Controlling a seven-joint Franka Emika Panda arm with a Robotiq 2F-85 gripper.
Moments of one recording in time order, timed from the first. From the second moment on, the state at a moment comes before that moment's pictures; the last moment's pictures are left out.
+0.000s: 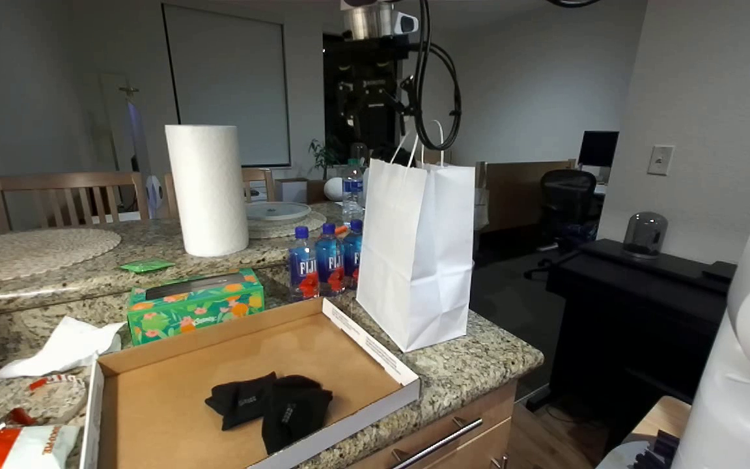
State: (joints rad) arm 0.08 -0.02 0.03 -1.71 -0.31 1.83 0.99
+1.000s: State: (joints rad) arm 0.04 0.22 -0.01 -1.50 -0.10 1.97 0.85
